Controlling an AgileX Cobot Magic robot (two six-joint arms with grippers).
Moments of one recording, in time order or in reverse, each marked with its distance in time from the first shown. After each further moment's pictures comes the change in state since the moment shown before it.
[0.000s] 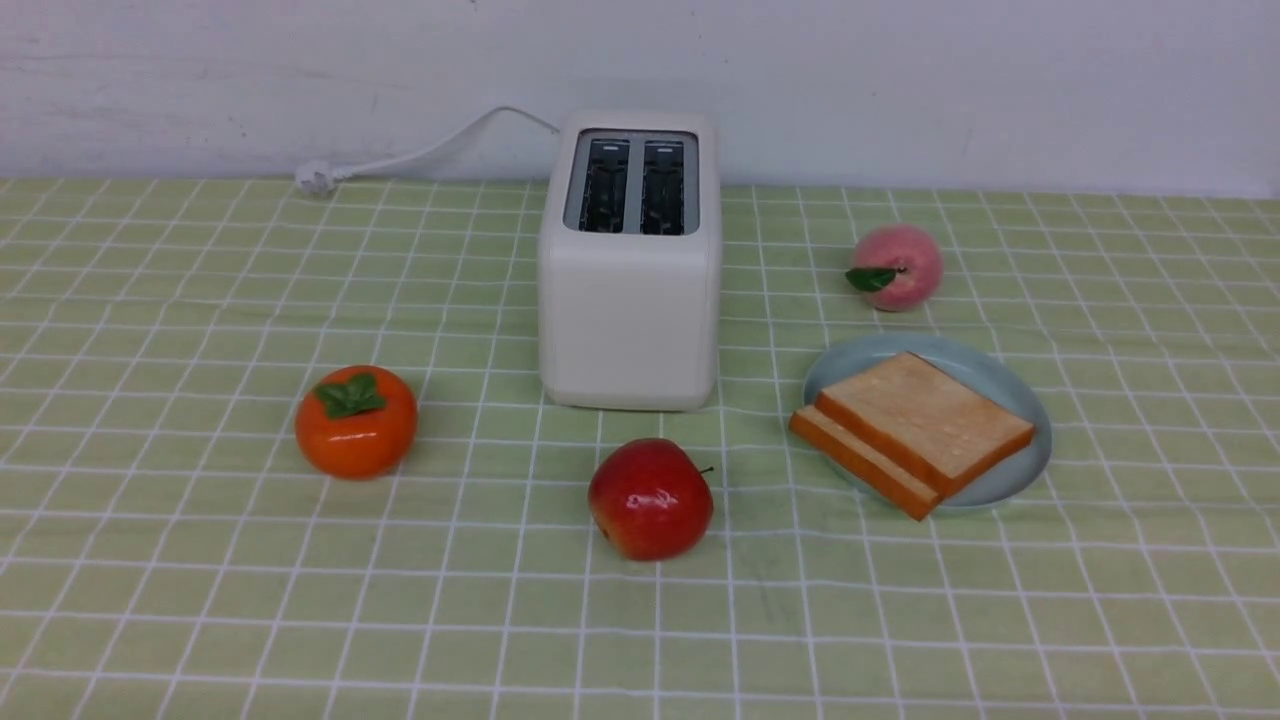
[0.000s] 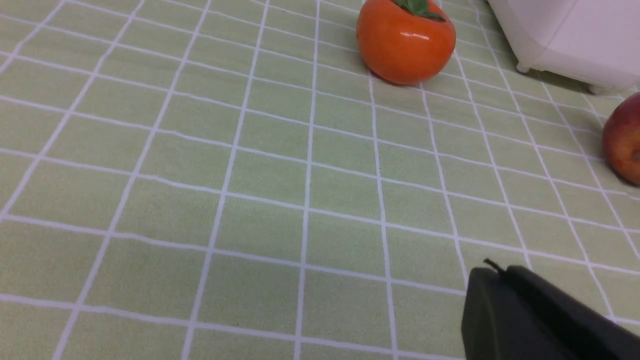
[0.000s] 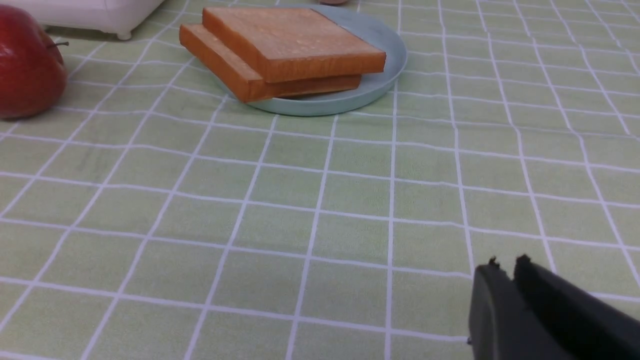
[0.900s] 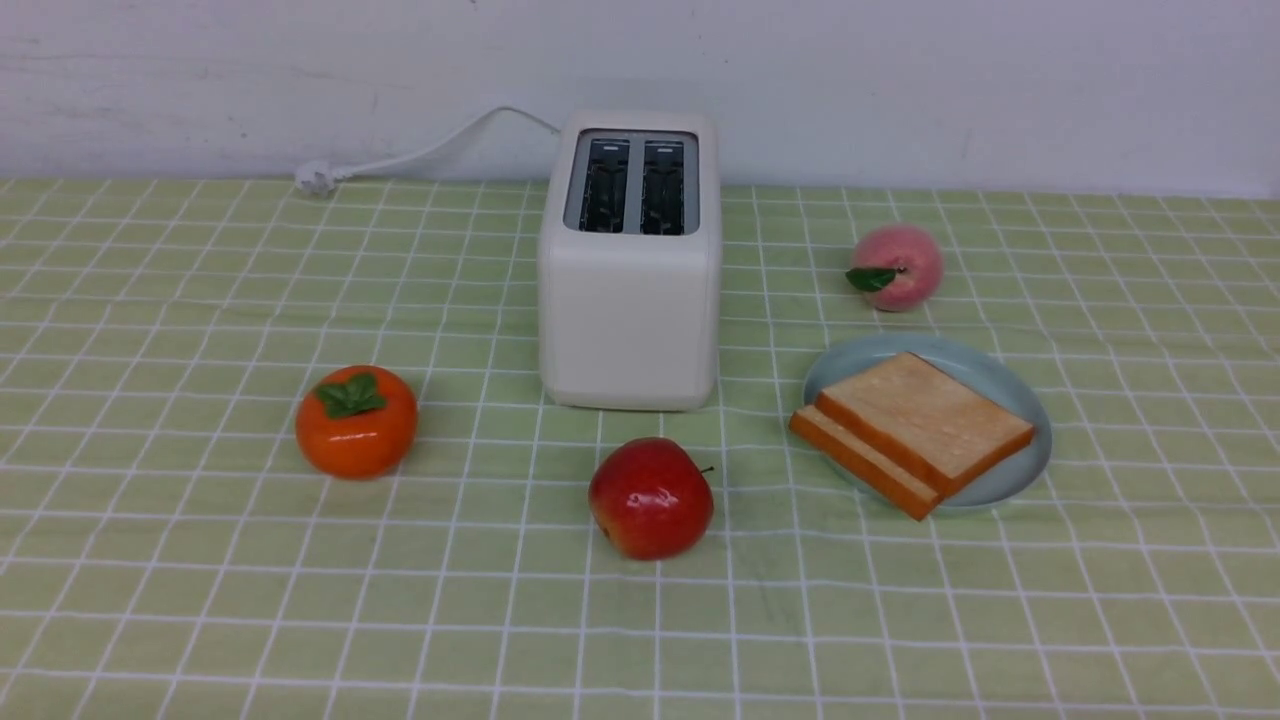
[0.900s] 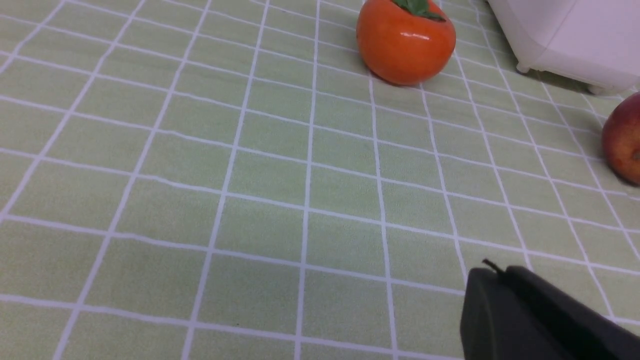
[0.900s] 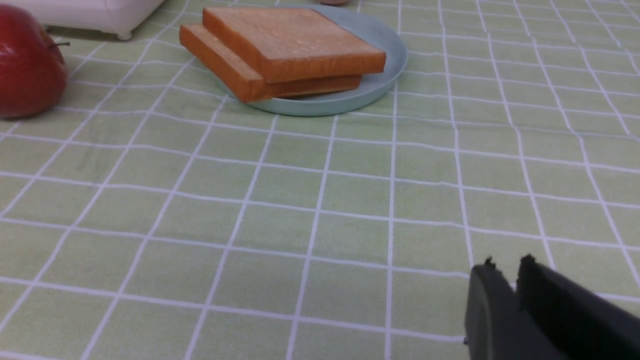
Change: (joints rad) right arm 0.000 0.000 0.000 0.000 0.000 0.000; left arm 0.000 0.000 0.000 -0.001 0.000 0.000
